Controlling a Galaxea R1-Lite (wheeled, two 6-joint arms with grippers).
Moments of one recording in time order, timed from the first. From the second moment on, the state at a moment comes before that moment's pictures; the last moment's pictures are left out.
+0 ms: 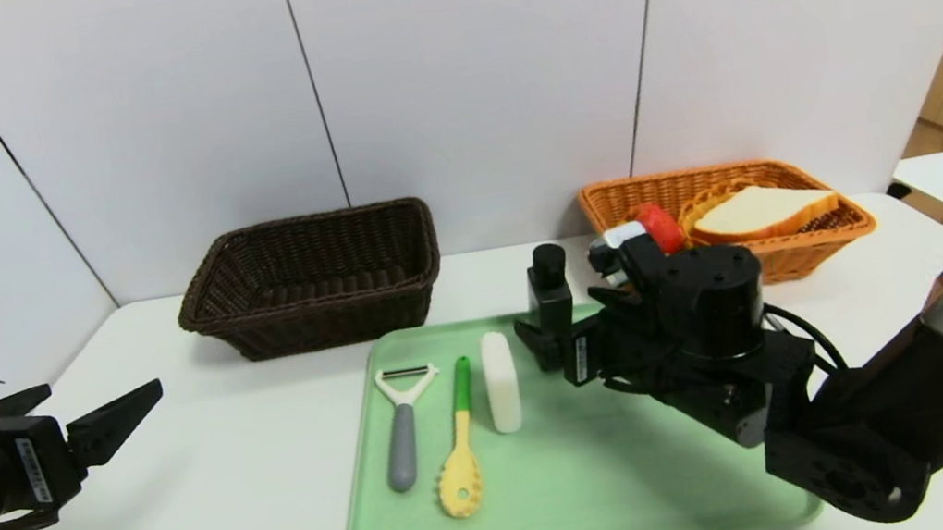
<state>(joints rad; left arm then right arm) 0.02 1.12 -0.49 -0.37 -0.15 0.02 0.65 2.01 -0.72 -1.11 -0.19 0.12</state>
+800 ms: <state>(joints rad) 0.02 1.10 -0.47 -0.37 -0.15 0.02 0.65 2.11 -0.80 -1.11 -0.23 0.12</state>
